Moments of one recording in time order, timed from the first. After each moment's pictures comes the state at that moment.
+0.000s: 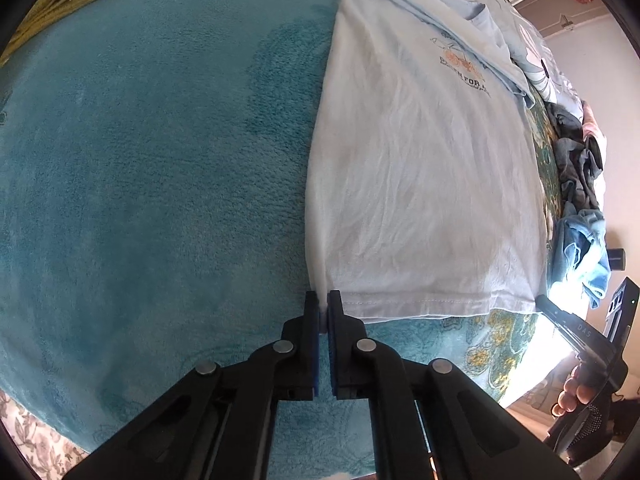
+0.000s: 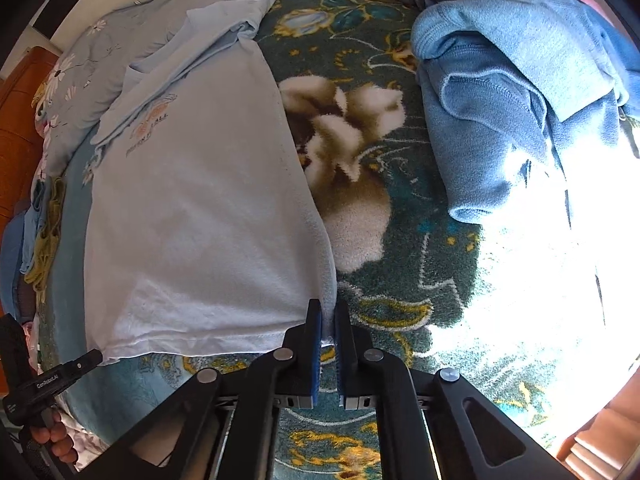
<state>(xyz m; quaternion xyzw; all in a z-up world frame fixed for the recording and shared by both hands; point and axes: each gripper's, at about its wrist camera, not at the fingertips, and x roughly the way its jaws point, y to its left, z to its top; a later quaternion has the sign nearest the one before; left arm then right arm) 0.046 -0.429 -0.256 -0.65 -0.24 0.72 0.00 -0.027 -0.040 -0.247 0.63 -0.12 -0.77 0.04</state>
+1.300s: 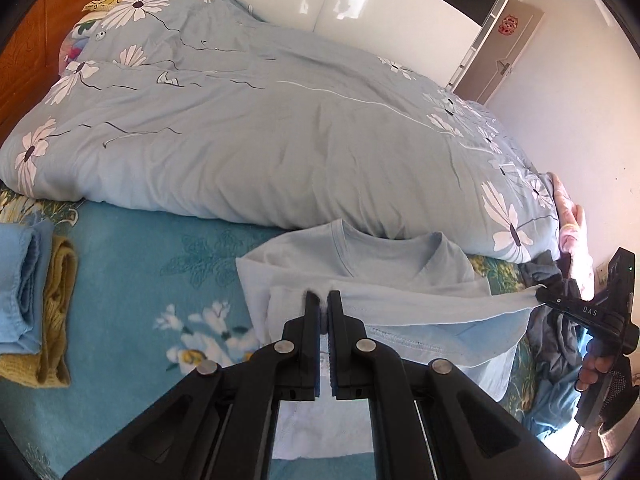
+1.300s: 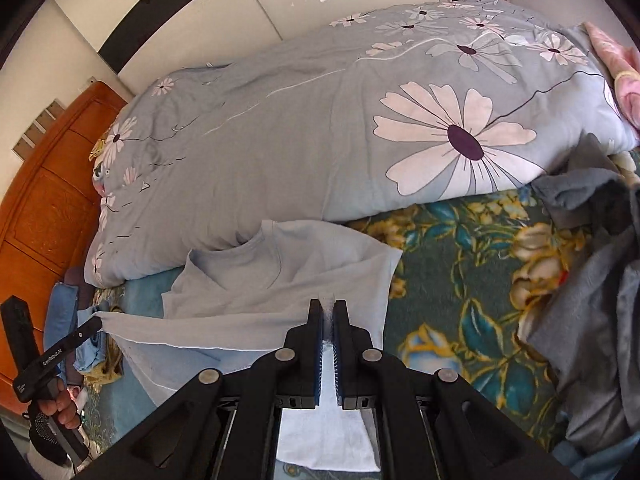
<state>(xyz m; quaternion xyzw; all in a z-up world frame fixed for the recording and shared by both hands) -0.293 -0.483 -0.139 -0.47 -0.15 0.87 0.03 -0.357 -0.097 -0.159 0.51 -0.12 -0.84 0.15</state>
